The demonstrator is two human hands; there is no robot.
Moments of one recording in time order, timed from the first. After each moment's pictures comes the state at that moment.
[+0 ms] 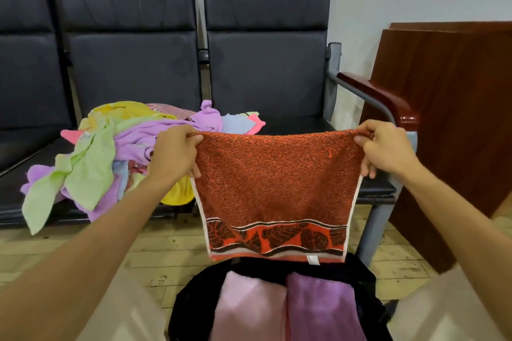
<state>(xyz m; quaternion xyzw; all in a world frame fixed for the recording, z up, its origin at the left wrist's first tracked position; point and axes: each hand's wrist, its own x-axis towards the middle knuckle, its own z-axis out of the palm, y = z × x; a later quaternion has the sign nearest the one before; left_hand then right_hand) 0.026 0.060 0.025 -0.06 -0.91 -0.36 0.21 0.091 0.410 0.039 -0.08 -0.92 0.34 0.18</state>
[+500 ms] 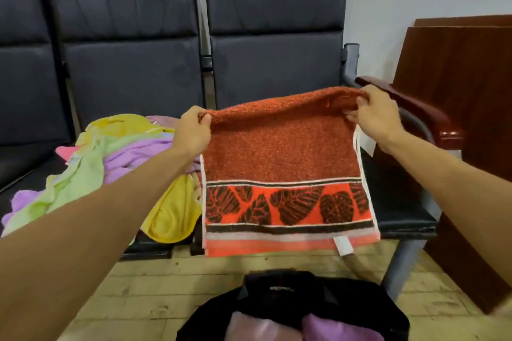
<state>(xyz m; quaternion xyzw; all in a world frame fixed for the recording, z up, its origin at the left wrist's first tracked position) -0.086 0.091 0.052 -0.03 -0.86 -0.47 0.21 -0.059 0.409 0.069 -0.09 -0.85 0.42 0.29</state>
